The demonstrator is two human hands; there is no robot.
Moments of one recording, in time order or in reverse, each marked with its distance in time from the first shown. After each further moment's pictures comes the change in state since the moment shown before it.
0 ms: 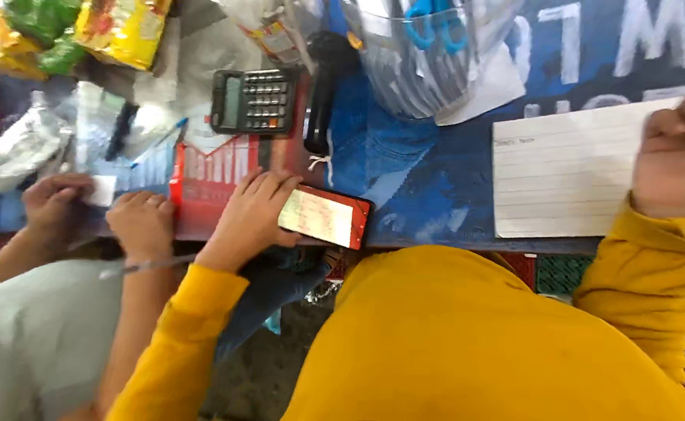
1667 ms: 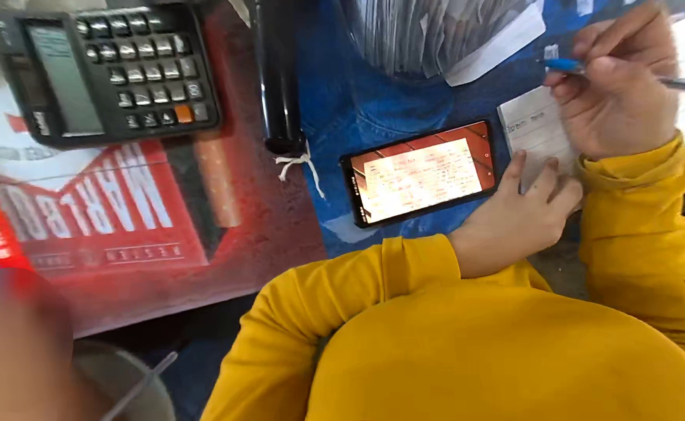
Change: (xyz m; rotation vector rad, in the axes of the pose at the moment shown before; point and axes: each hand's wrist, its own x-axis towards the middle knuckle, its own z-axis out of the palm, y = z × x) left_hand 0.138 0.214 0.030 -0.401 0.141 0.694; right_hand -0.014 0.033 0.056 -0.496 -0.447 0.107
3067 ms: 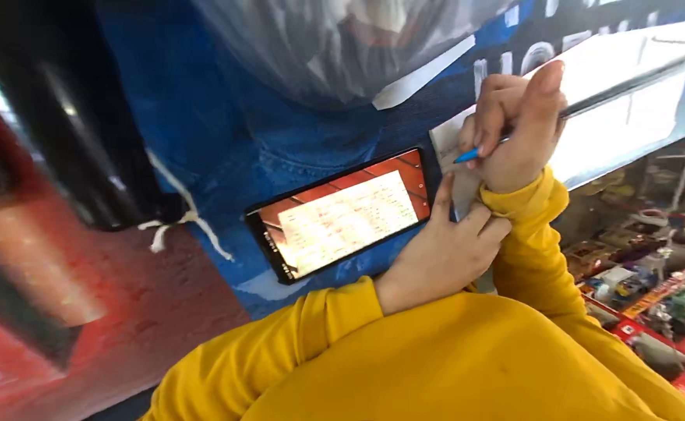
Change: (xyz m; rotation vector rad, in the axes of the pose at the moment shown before) left_hand -0.006 -0.007 0.006 -0.216 0.193 0.025; right_hand 0.001 0.002 0.035 -0.243 0.158 0.003
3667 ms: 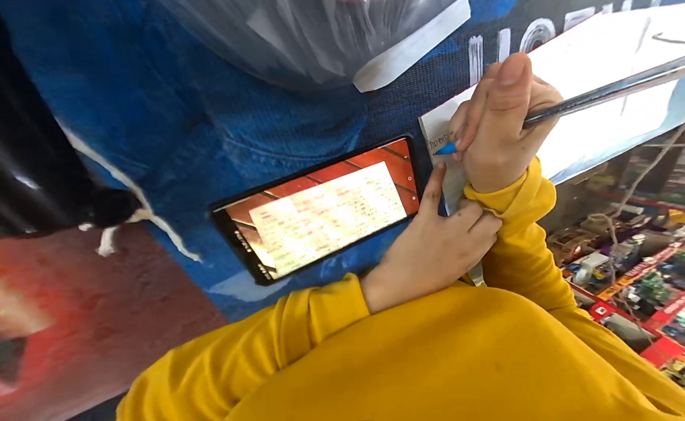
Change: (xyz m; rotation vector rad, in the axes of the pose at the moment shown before) left_hand -0.001 0.000 0.000 -0.027 0.020 -0.020; right_hand -0.007 0.003 0.011 -0.214 0.151 -0.095
